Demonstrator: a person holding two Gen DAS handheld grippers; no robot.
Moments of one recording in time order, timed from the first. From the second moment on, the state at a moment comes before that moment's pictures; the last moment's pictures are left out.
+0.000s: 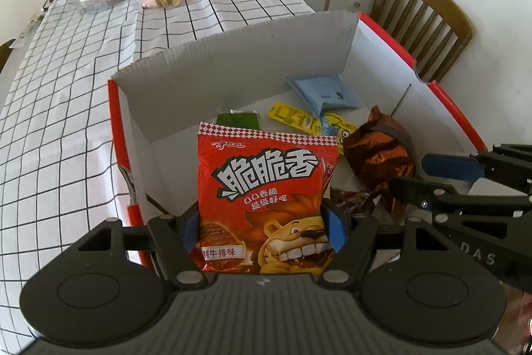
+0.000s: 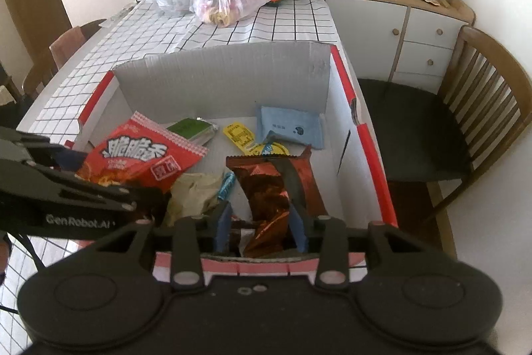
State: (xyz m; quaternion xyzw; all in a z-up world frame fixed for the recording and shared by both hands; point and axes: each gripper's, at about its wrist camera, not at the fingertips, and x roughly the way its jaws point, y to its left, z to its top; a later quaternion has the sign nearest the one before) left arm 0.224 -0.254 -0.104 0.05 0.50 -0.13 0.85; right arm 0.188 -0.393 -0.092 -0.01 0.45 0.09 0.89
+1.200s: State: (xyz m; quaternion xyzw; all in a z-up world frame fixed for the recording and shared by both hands) left arm 0.140 -0.200 -0.024 -0.01 0.40 -0.16 0.90; right arm 0.107 -0.381 -0.005 0.07 0.33 0.13 0.93
